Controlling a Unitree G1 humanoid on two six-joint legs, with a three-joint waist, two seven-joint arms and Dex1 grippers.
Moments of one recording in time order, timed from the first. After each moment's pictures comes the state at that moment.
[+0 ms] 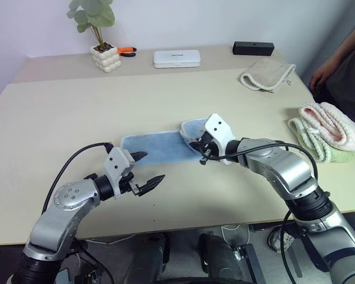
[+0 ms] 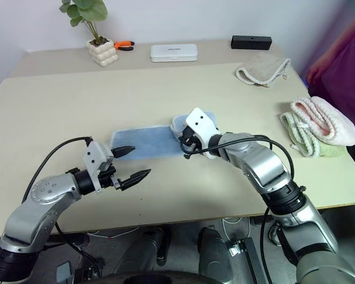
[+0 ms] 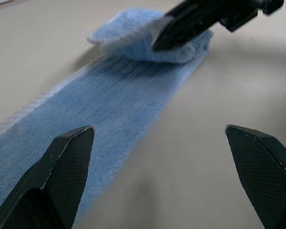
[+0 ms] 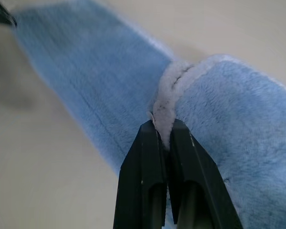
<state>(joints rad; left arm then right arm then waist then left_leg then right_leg) 0.00 0.59 0.00 -0.49 -0.40 0.44 -0.69 -0.60 -0.57 0.34 -0.23 0.39 0.83 0.52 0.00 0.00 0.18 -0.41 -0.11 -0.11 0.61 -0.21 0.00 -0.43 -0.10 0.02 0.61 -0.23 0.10</state>
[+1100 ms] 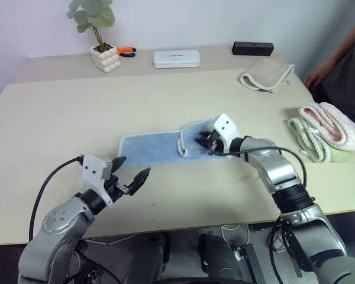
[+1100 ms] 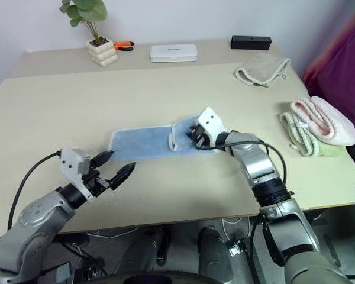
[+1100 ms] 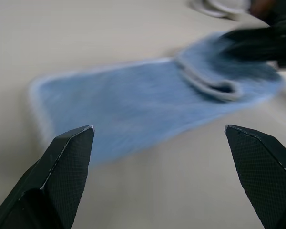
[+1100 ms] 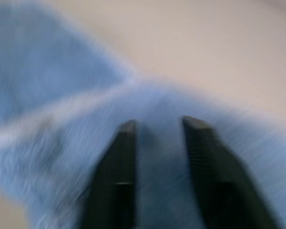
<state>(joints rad) 0.24 0.34 0.24 -0.67 -0.63 0.67 -0.35 -0.63 -0.48 0.18 0.14 0.17 0.33 0.73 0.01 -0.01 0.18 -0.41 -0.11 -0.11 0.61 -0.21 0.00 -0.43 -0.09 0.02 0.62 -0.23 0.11</state>
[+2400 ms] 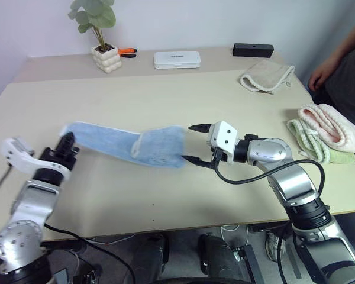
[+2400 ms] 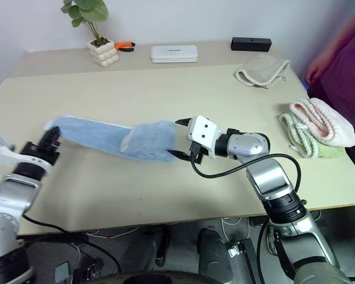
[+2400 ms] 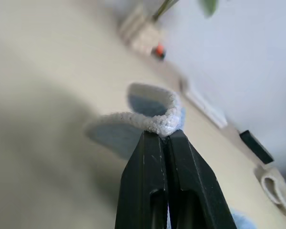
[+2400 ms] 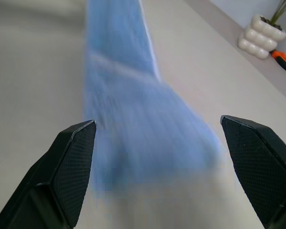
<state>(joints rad) -0.02 0.44 0.60 -0.42 -1.28 0.61 0.13 -0.48 -0.53 0.23 -0.20 0.14 0.28 0.88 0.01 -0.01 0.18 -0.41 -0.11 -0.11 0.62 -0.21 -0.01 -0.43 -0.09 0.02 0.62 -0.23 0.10</state>
